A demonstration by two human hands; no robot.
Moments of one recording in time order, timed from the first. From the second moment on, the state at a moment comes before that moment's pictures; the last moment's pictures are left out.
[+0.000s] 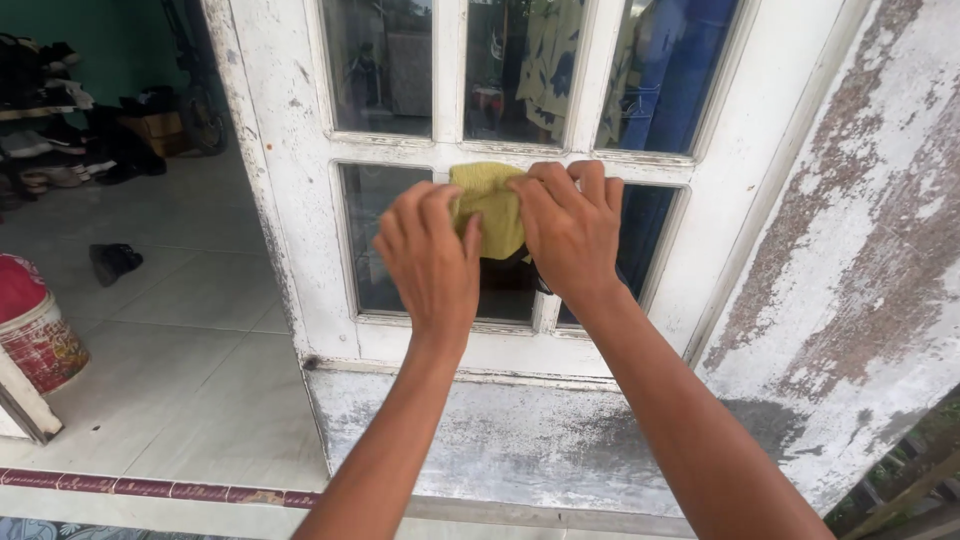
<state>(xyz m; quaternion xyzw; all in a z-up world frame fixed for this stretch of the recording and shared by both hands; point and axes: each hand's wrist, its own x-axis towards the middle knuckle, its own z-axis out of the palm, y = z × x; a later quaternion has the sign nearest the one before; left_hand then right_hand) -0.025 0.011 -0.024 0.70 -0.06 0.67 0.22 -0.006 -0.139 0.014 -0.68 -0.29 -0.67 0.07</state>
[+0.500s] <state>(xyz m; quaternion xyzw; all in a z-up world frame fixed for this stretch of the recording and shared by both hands) -0.002 0.041 -0.061 0.75 -0.16 0.64 -0.08 0.004 -0.147 -0.061 -0.73 -0.32 -0.59 -0.05</state>
